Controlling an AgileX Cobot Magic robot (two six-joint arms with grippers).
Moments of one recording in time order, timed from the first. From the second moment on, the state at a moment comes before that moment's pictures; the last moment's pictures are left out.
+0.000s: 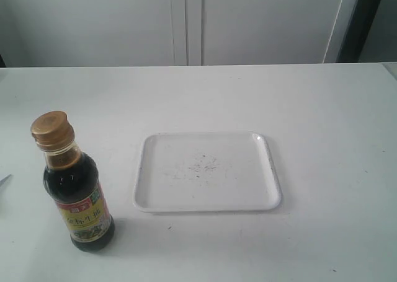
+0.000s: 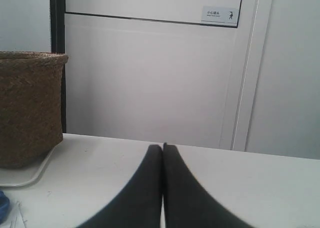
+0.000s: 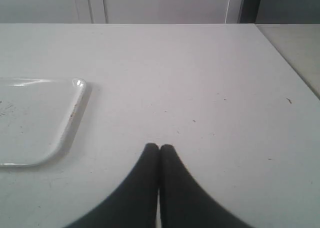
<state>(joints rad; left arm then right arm) 0.02 0.02 -0.02 -0.11 -0.08 0.00 0.03 0.01 -0.01 0.00 0.35 0.04</state>
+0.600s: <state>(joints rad) 0.02 0.57 -0.28 0.50 -0.28 -0.53 0.03 0.01 -0.01 0.00 0.35 0.04</state>
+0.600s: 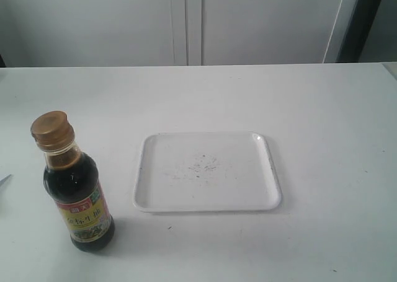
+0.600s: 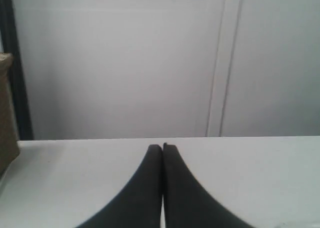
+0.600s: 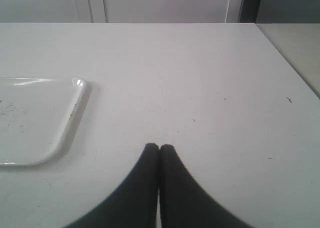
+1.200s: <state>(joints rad) 0.01 0.89 -0.39 0.99 -0.67 -0.88 0.03 0.01 -0.01 0.00 0.36 0.04</state>
